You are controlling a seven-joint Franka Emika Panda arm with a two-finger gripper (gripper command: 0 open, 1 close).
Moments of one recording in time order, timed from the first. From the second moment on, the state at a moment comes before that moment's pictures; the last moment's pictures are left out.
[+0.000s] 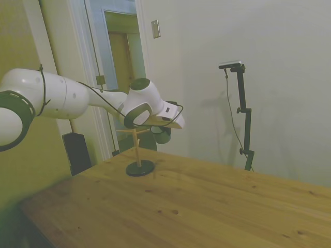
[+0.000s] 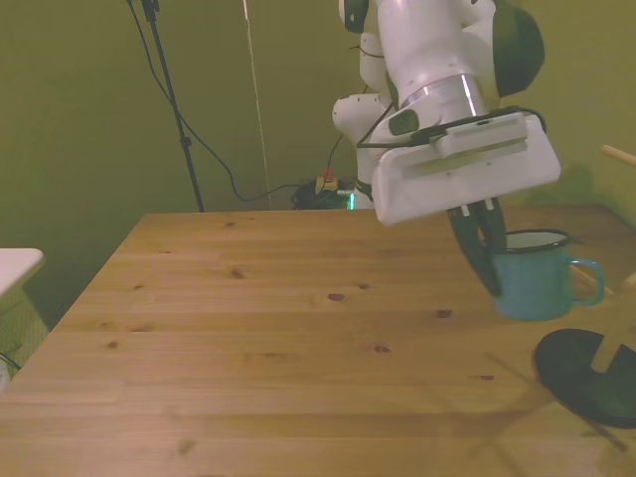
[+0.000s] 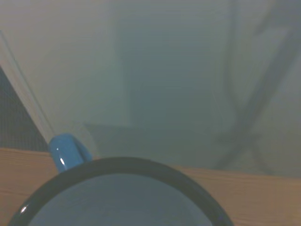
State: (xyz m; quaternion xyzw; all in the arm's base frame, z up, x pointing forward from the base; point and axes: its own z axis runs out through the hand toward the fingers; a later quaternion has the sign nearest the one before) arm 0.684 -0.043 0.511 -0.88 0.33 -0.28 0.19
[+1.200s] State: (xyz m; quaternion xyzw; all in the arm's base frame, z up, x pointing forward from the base) arm 0.599 -0.105 0.380 -0.92 0.39 -0.10 0.03
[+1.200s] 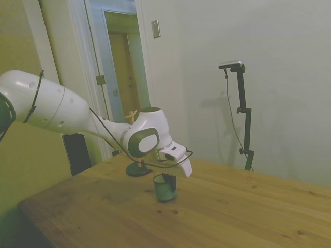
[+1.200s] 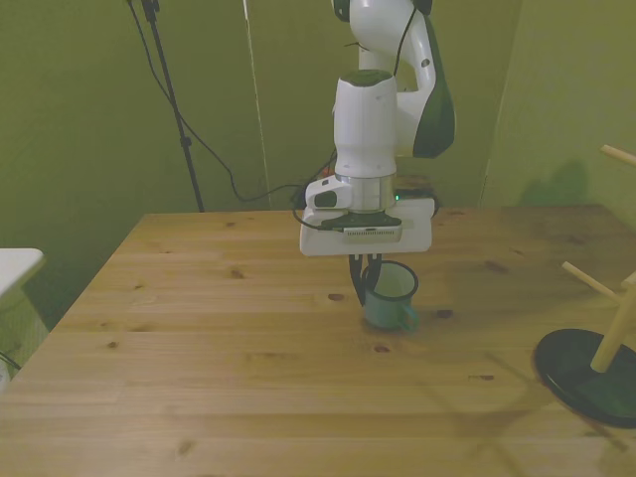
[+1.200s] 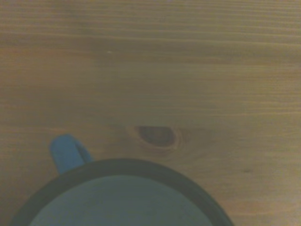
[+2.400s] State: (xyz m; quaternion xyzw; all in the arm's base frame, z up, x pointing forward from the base) arm 0.581 -0.104 0.436 -0.91 0.39 -0.12 0.05
